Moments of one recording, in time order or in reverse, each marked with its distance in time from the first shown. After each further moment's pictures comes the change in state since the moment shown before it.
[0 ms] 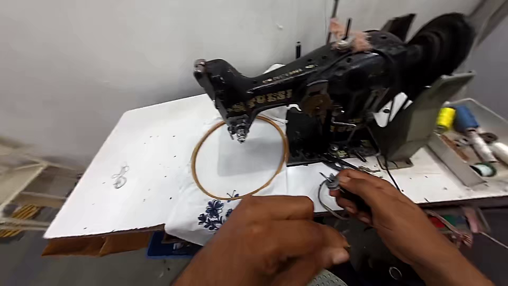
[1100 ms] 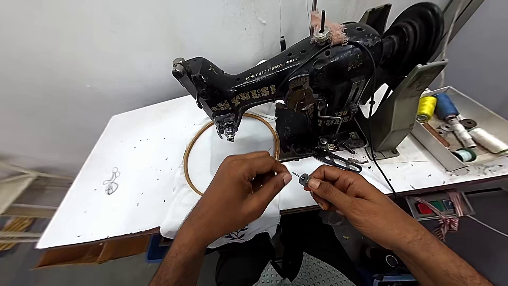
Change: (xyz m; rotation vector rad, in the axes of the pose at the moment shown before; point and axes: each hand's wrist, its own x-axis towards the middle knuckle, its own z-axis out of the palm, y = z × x) left_hand 0.011 -0.049 -0.020 0.183 -0.051 -0.227; right_hand 0.006 0.006 0.002 -0.050 -0.154 -0.032
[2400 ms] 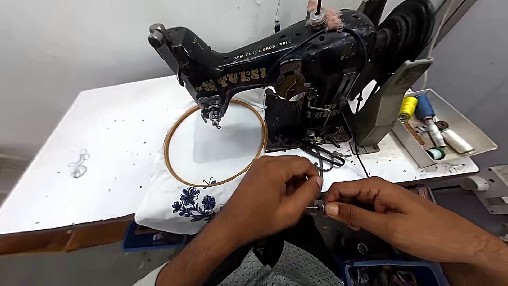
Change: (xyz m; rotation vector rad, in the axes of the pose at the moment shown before) left_hand 0.012 0.022 0.064 -0.134 0.015 -0.006; right_hand -0.036 -0.022 -0.050 -0.330 -0.272 0.018
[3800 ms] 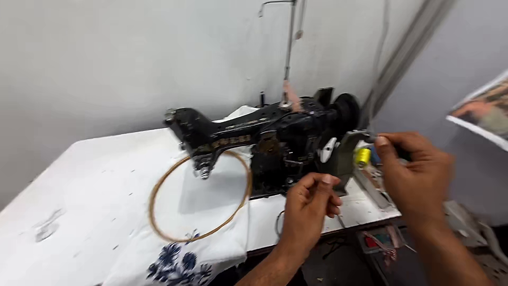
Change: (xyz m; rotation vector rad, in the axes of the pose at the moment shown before) left_hand 0.077 0.026 0.083 -0.925 0.317 -0.272; right_hand 0.017 -0.001 -0.093 -0.592 1.231 -0.354
